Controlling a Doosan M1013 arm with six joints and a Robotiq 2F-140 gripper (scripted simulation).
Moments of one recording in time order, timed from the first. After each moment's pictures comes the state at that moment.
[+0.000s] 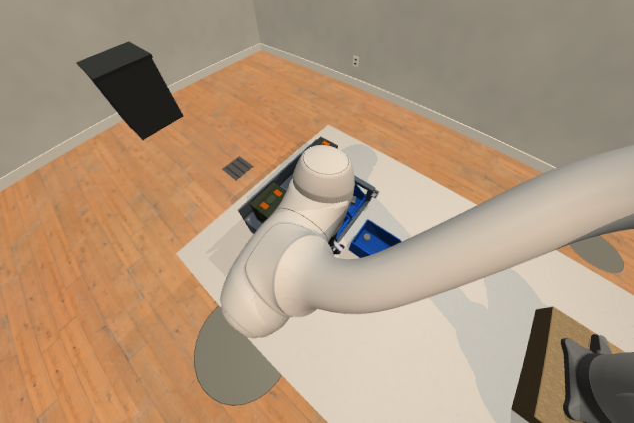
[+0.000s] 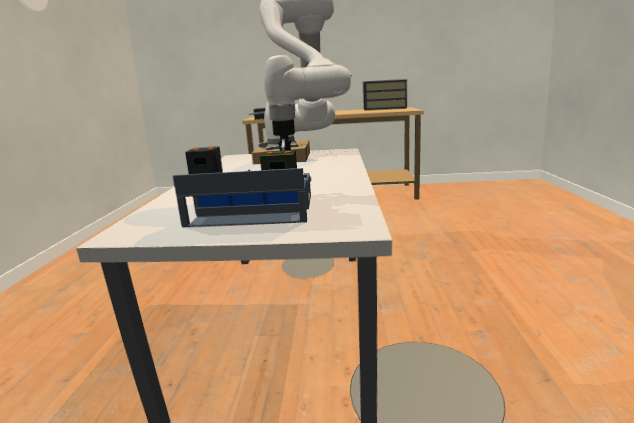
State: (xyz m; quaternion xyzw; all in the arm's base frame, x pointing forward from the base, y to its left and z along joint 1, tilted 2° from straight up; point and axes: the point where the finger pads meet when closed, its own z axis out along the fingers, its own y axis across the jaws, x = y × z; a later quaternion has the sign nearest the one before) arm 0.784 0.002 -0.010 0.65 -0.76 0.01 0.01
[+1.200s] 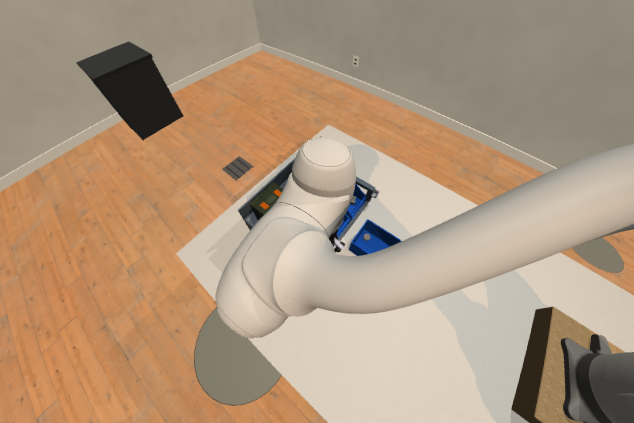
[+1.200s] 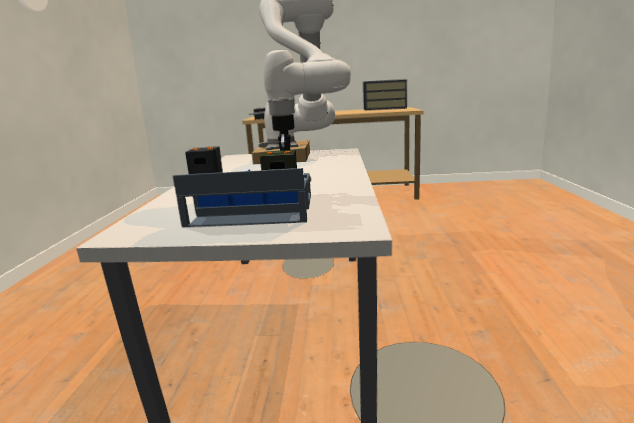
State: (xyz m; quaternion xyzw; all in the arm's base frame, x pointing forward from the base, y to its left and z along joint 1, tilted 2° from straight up) arm 0.784 0.002 0.006 0.65 -0.76 0.01 0.01
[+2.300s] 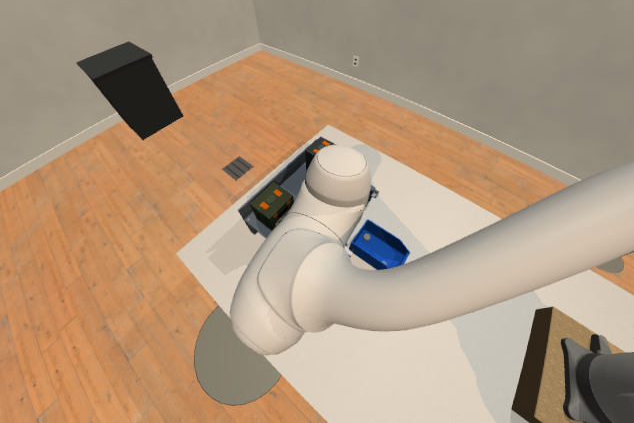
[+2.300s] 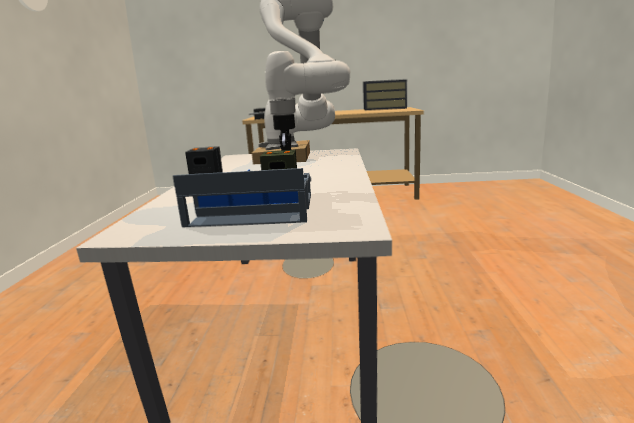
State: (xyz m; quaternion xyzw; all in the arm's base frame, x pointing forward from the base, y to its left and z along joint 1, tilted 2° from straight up) arm 0.757 0.006 0.006 0.65 -0.76 0.01 0.01
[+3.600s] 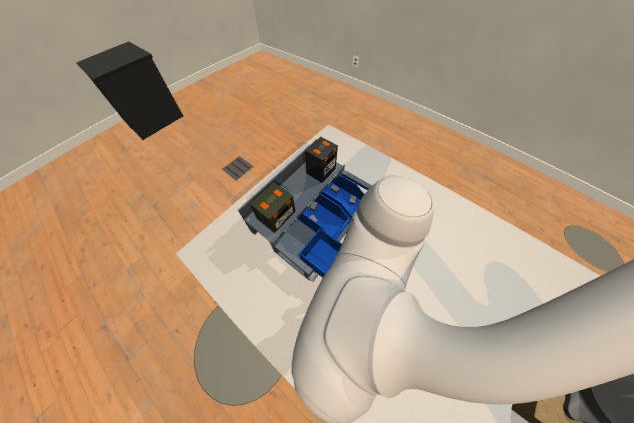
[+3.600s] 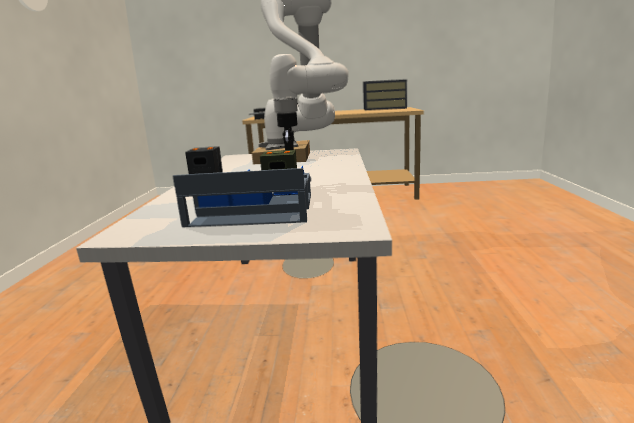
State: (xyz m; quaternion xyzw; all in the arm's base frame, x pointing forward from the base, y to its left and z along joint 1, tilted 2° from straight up) arm 0.662 0.021 0.006 0.65 -0.76 0.01 0.01
